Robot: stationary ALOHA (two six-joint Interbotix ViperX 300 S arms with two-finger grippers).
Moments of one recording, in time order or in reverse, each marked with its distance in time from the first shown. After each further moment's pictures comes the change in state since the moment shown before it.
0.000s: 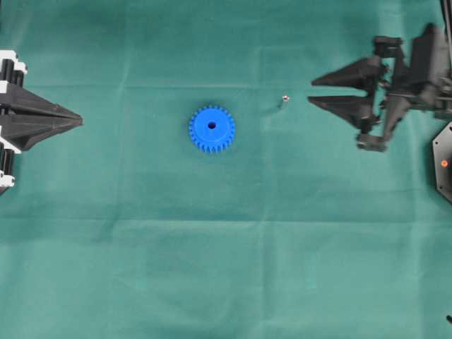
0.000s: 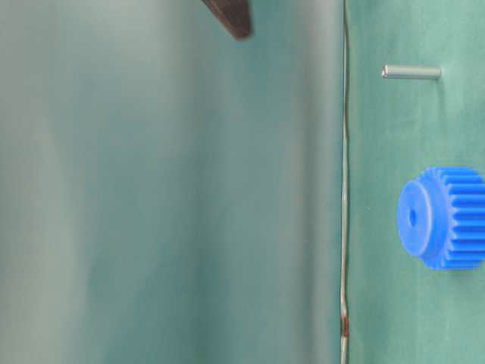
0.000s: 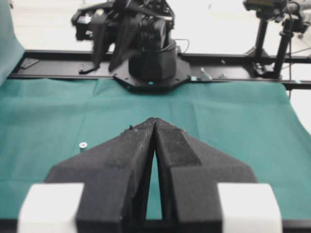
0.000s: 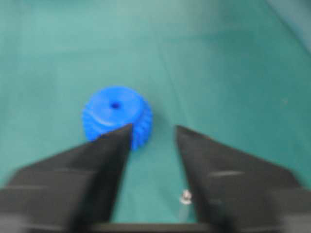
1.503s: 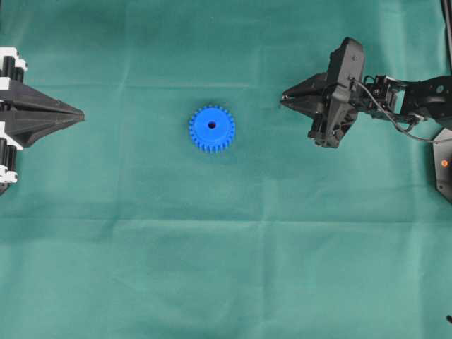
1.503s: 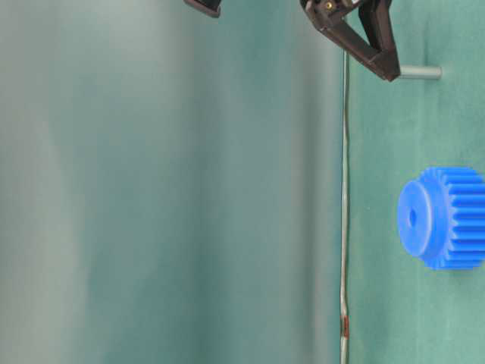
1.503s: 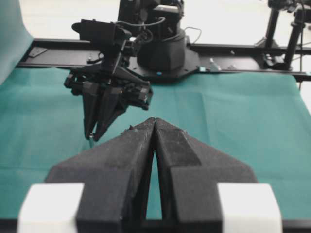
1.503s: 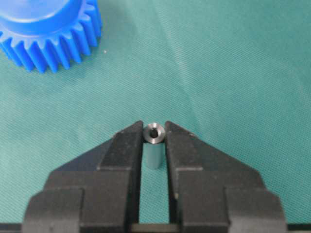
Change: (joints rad) left arm 0.025 0.000 -0.002 0.002 0.028 -0.002; right arm -0.072 0.476 -0.049 0.012 -0.196 -0.002
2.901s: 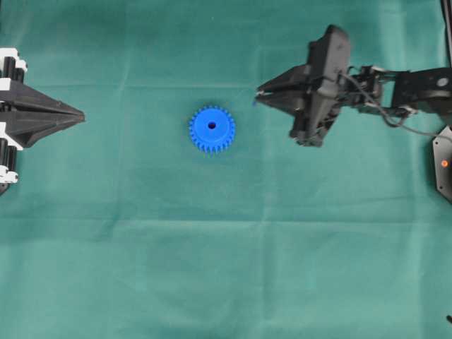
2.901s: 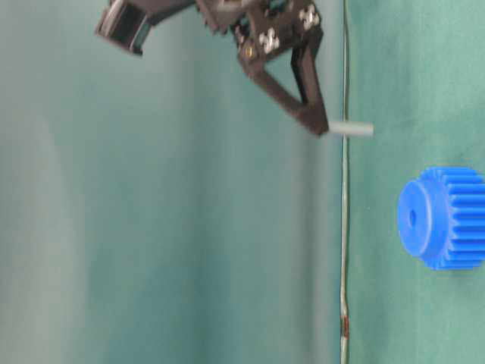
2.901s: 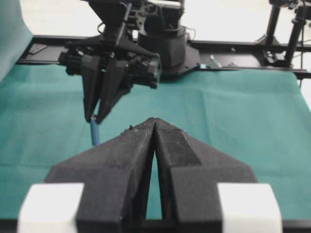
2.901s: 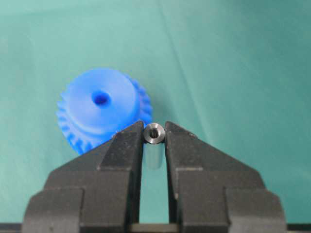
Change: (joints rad) left arm 0.000 0.000 0.002 0.000 0.011 -0.002; right arm 0.095 -0.097 -0.195 -0.002 0.206 0.002
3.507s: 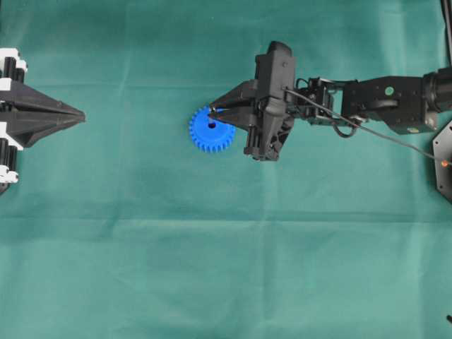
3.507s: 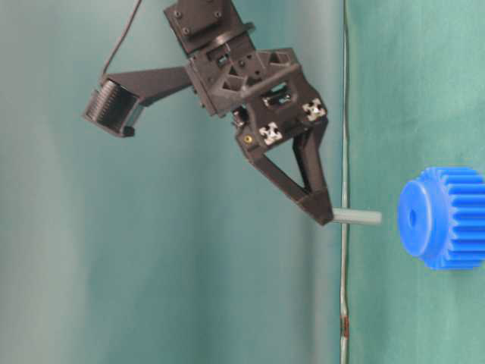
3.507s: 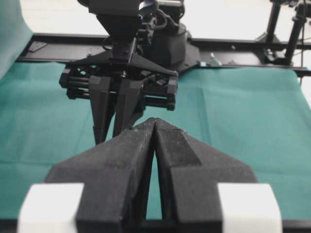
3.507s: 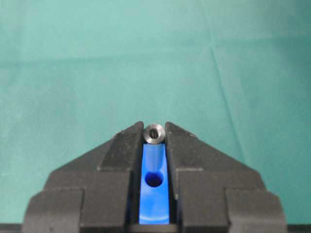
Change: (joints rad) left arm 0.002 0.000 -0.002 -0.002 0.008 0.000; right arm 0.075 0.163 -0.201 0.000 0.017 0.000
